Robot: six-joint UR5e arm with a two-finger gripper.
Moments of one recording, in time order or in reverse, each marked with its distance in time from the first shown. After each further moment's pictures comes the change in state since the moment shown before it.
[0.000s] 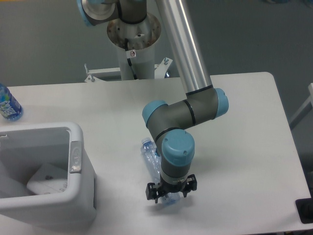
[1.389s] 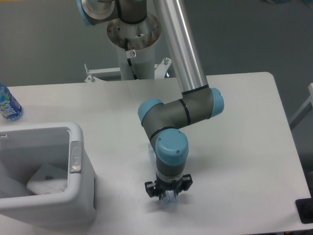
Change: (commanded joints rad) arm -0.006 0.058 0.027 -0.006 0.009 0.011
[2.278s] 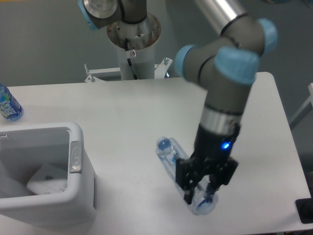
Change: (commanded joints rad) arm 0.216 0.172 0.304 0.015 -0.603 -0.187
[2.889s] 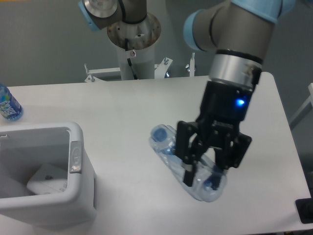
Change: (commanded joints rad) arm -0.096 0.054 0.023 0.021 -0.034 -0.032
